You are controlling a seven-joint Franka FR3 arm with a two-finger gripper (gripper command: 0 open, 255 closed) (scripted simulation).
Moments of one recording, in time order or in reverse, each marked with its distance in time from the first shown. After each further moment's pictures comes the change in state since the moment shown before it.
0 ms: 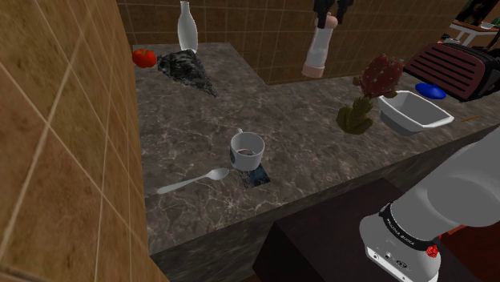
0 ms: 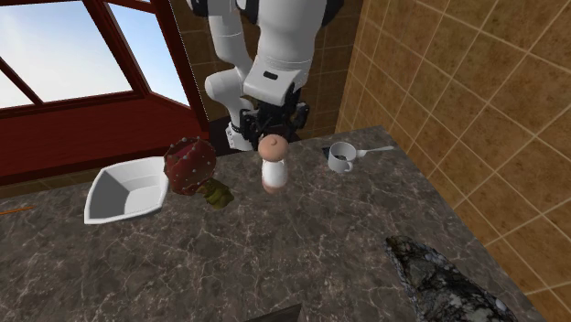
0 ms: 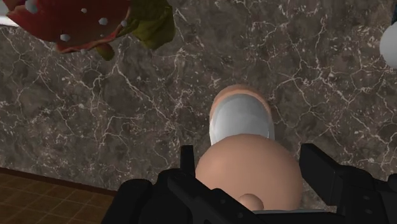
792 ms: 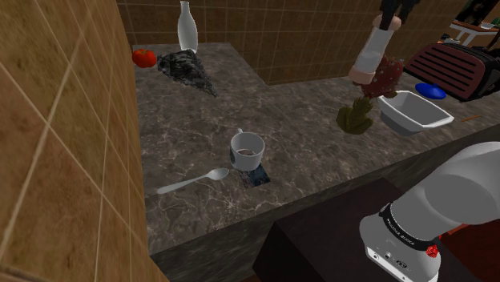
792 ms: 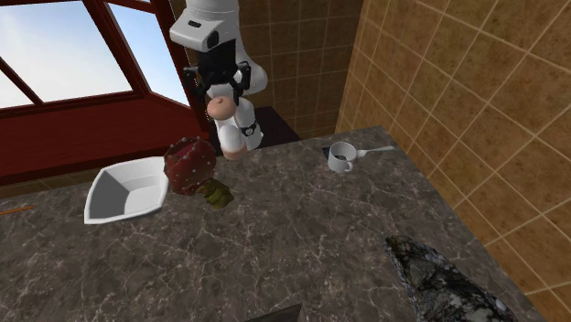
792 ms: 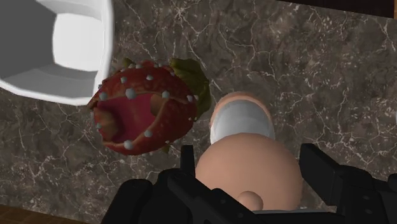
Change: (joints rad) arm -0.061 -0.386 -0.087 -0.295 -0.061 -0.068 -0.153
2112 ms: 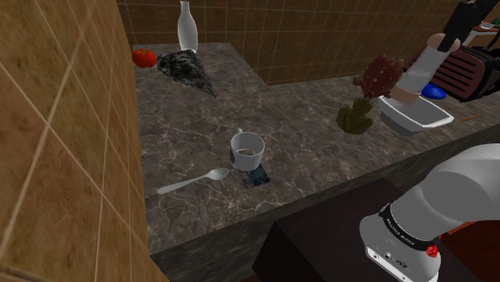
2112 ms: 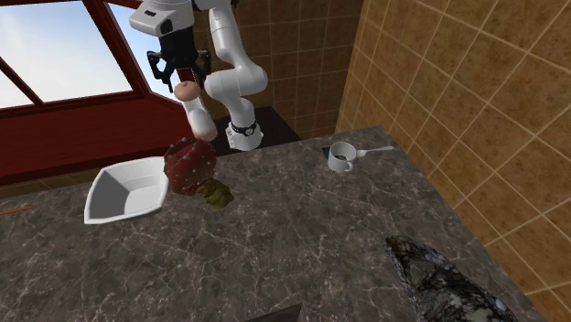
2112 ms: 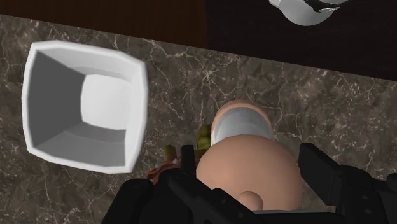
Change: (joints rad) arm -0.067 -0.338 -0.111 -0.254 -0.121 -0.048 -0.158
